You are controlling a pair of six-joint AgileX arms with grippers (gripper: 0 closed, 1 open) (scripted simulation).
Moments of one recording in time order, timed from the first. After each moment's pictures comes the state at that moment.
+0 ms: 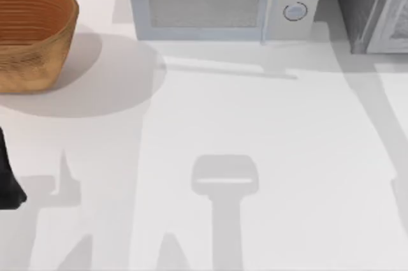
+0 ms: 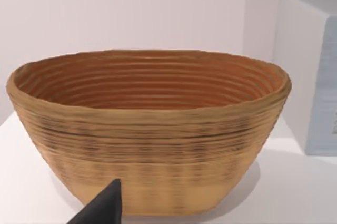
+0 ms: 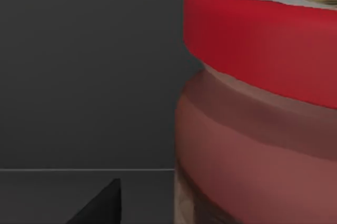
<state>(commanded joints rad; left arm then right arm) 0.00 0.00 0.00 0.00 0.00 0.00 0.18 1.61 1.98 -0.38 0.21 0.02</state>
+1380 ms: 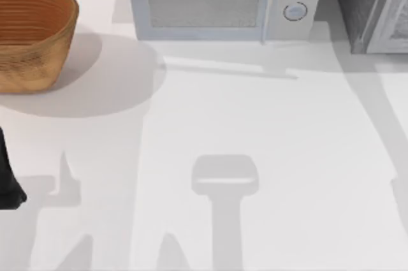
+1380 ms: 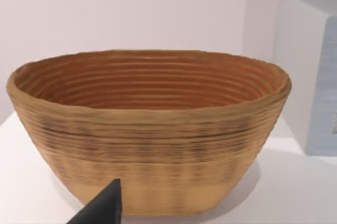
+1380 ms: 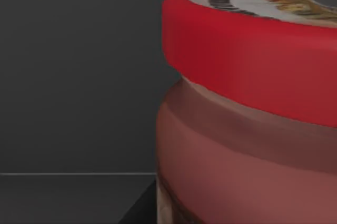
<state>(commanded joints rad) 0.00 0.00 0.00 0.00 0.00 0.00 0.18 1.61 1.98 -0.38 0.21 0.02</state>
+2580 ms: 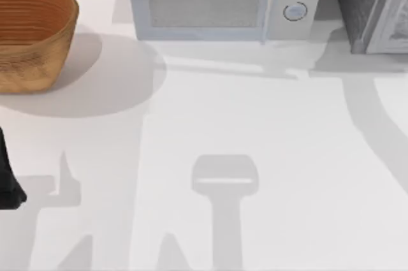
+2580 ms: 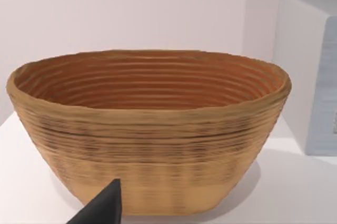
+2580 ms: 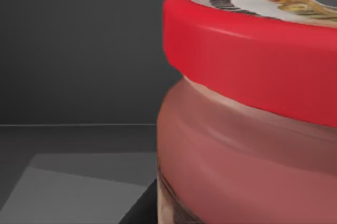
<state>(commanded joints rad) 0.00 0.00 0.00 0.00 0.00 0.00 0.43 1.26 2.05 -0.81 0.45 0.03</state>
